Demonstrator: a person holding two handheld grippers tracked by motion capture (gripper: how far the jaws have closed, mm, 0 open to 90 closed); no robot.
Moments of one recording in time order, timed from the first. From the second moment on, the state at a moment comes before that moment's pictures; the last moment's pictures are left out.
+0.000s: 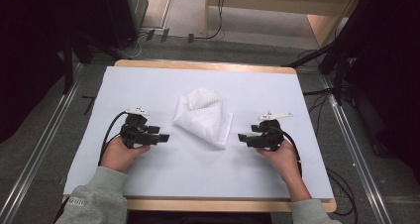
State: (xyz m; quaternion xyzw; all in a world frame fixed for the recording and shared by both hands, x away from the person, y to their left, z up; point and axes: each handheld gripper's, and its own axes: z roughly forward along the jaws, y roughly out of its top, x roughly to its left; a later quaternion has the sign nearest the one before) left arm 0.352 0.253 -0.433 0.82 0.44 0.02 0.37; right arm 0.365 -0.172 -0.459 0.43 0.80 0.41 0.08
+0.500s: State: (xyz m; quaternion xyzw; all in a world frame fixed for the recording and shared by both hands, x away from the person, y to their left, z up) left arm 0.353 0.259 -0.432 0.82 0.44 0.01 0.38; right arm 0.365 -0.169 -0.459 0.43 0.80 0.40 0.08
